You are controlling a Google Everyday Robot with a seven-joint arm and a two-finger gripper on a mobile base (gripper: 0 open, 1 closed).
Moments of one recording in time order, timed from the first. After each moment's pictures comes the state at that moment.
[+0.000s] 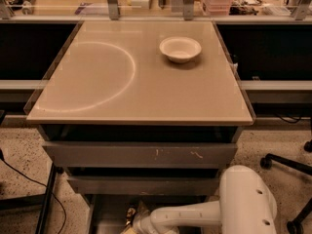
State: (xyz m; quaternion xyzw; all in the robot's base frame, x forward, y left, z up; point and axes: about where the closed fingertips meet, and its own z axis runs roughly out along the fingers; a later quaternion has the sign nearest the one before) arm 0.453 0.124 0.157 -0.45 0.81 0.22 0.31
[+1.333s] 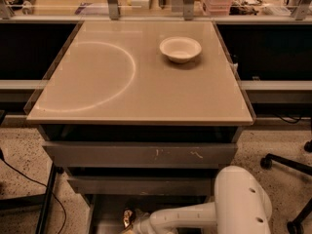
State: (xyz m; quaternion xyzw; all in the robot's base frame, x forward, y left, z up) arm 0.448 0.124 0.136 -0.44 0.82 0.22 0.29
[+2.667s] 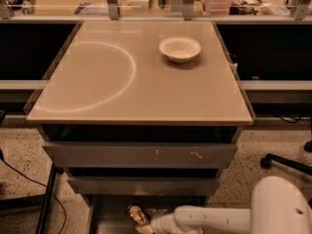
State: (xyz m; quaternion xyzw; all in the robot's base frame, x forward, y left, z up) arm 0.443 0.067 0.189 -0.46 0.79 0.27 0.32
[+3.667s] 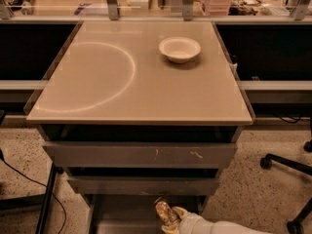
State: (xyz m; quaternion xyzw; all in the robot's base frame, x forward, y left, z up) arm 0.391 -0.053 0.373 -0.43 0.81 0.17 0.37
